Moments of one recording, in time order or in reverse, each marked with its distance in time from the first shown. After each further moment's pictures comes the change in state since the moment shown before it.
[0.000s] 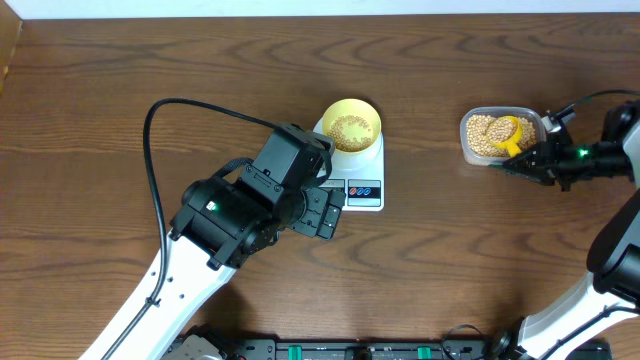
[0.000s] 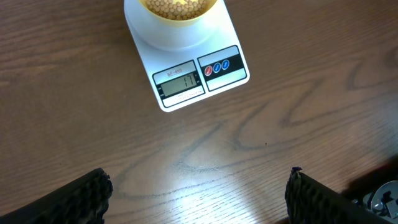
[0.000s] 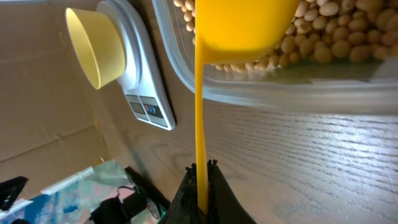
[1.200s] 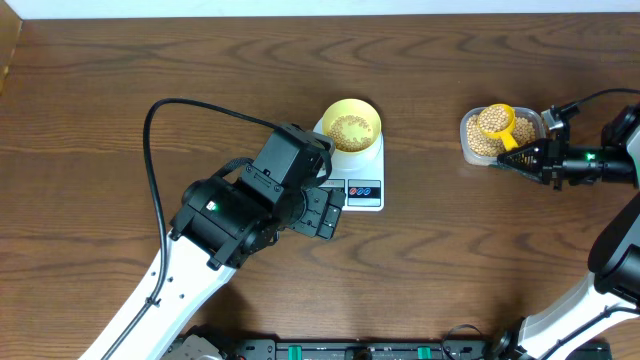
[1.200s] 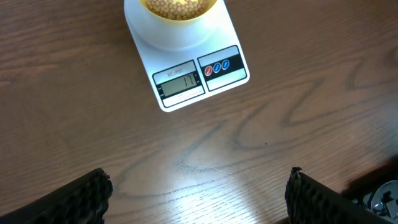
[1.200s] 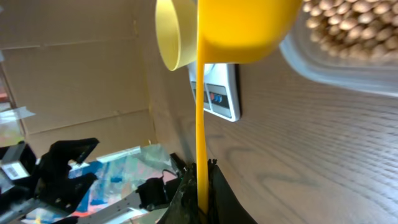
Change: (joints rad) left arm 0.000 0.000 0.000 0.000 0.000 0.000; right arm -0.008 0.000 0.008 -0.217 -0.239 -0.243
